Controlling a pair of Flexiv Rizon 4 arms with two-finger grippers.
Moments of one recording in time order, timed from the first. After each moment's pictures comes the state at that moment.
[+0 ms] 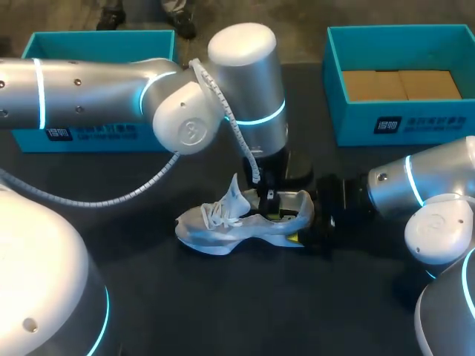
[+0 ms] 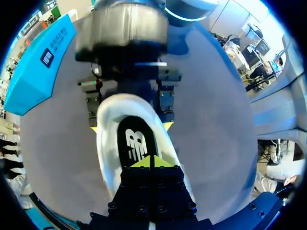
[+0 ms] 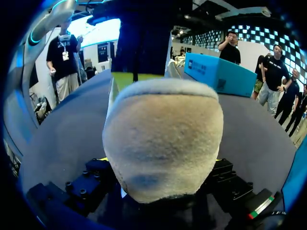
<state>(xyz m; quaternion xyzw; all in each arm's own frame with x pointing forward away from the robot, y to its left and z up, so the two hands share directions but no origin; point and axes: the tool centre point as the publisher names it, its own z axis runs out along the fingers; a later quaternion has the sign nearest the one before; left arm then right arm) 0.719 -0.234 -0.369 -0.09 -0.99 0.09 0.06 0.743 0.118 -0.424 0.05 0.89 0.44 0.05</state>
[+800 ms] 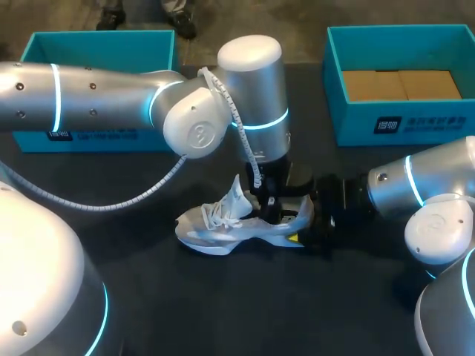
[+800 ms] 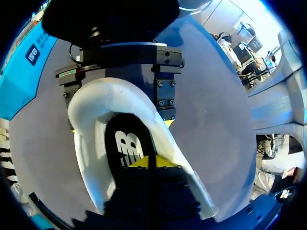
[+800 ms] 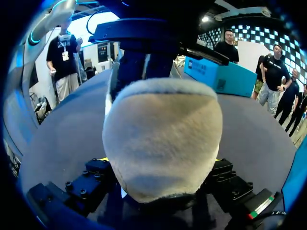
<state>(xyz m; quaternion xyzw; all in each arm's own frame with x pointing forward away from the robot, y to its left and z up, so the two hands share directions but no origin) 0.713 -0.237 -0.394 -0.11 -0.98 0.09 0.10 0.742 0.118 -0.424 0.05 0.89 0.44 0.05</state>
